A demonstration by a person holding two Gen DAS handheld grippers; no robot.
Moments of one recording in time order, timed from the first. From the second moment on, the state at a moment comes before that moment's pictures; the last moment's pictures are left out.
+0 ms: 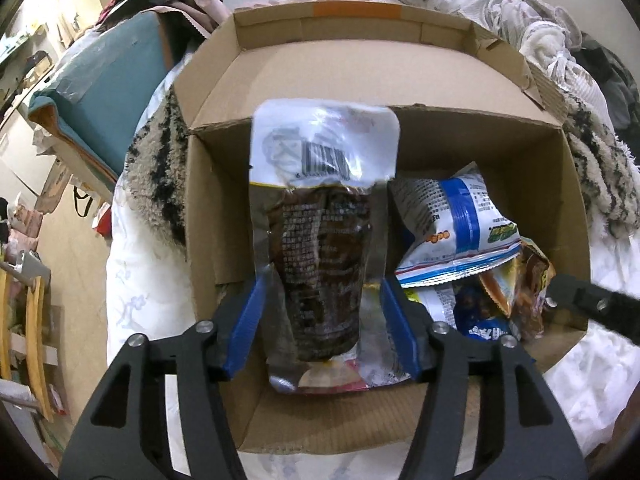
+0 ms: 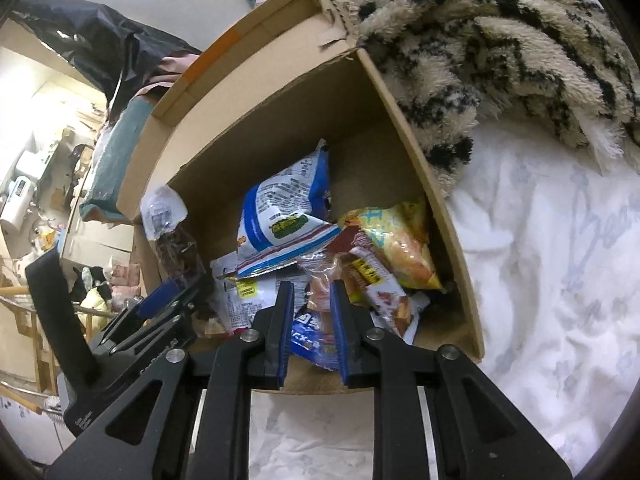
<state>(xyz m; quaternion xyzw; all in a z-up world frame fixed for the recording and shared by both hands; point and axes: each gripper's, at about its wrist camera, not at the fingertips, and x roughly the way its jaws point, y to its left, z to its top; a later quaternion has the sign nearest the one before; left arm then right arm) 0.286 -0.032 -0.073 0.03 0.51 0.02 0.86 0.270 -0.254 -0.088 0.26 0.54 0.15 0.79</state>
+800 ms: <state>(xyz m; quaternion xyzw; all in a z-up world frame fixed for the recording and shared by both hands) 0.173 0.005 0.017 0.00 0.39 0.05 0.92 0.187 -0.260 0.002 0.18 0.39 0.13 0.89</state>
